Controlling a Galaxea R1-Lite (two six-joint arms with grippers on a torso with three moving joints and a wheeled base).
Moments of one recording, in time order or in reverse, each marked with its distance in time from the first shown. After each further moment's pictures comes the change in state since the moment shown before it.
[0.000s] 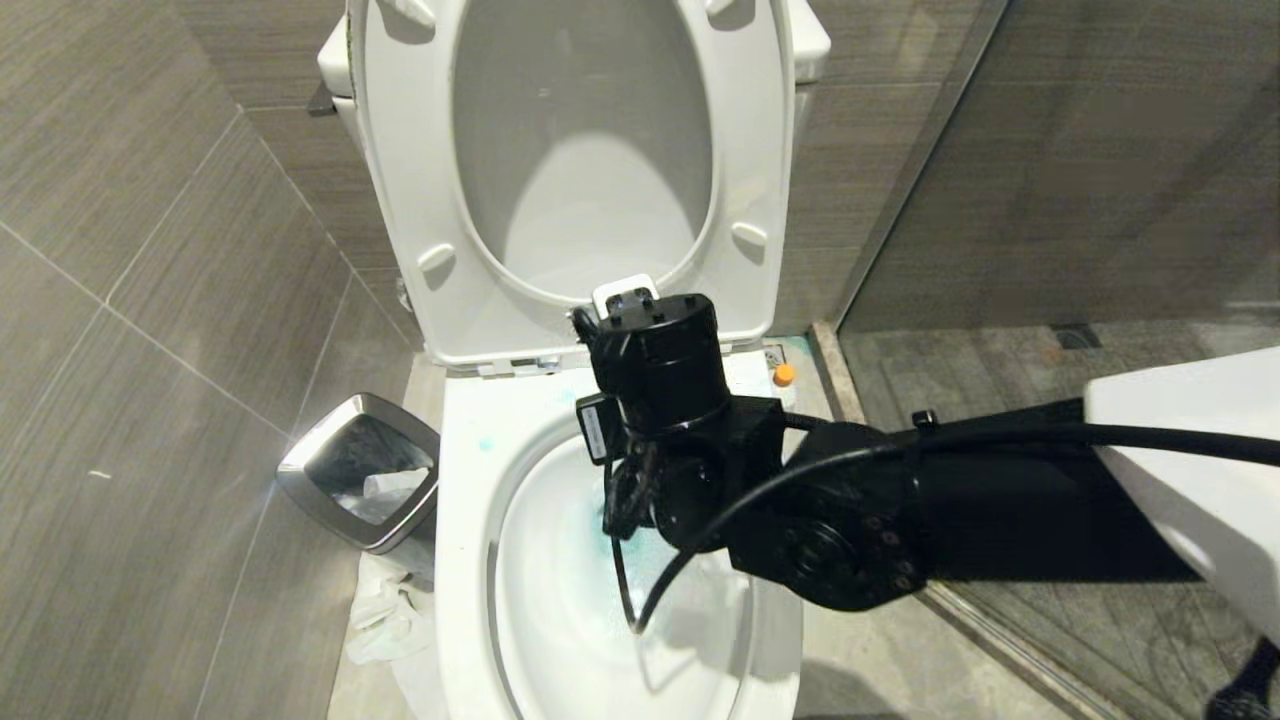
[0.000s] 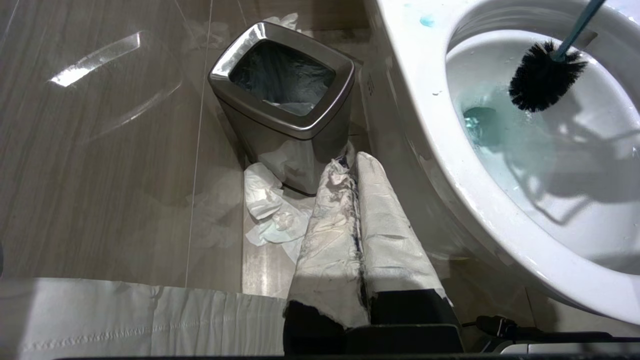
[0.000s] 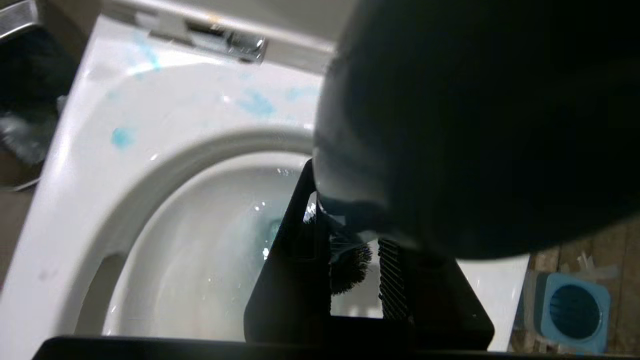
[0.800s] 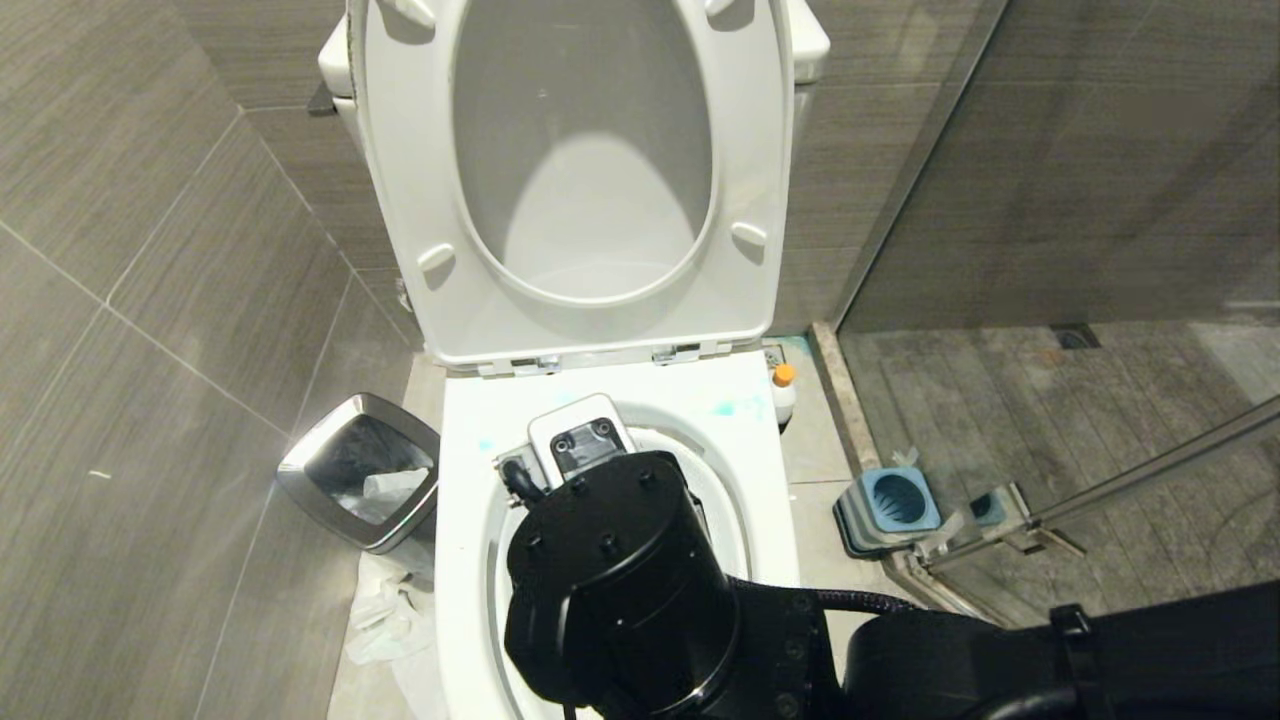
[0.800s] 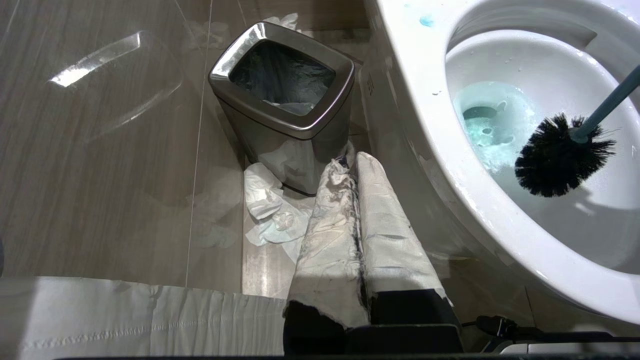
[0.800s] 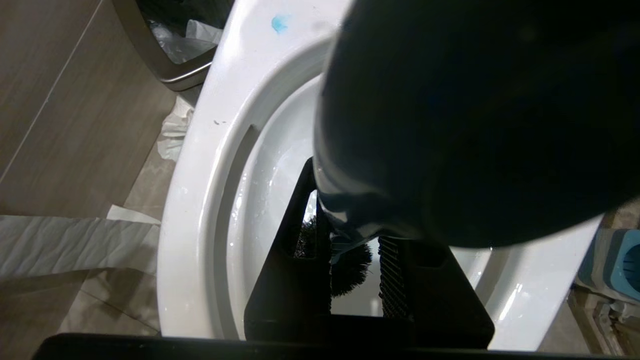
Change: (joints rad) left arm 0.000 0.000 0.000 0.000 0.000 0.000; right arm 0.243 -0.136 0.260 0.001 -0.049 0.143
